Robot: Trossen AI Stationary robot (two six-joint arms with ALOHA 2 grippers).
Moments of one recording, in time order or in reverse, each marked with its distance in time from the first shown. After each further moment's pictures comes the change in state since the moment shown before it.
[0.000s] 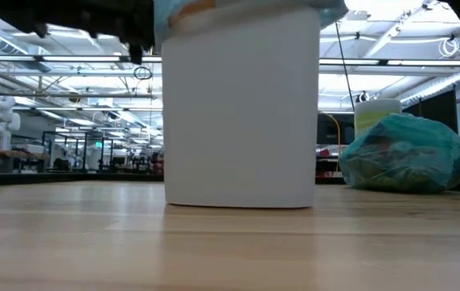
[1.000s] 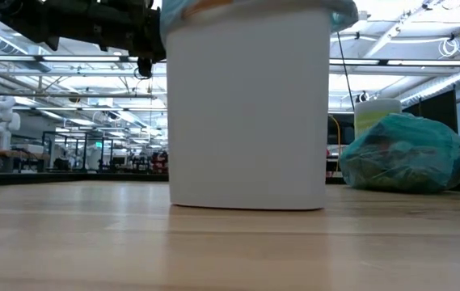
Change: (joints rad) left arm 0.061 0.115 0.000 0.073 0.095 -0.039; right arm 0.056 -0.094 -0.066 -0.045 -0.030 -0.321
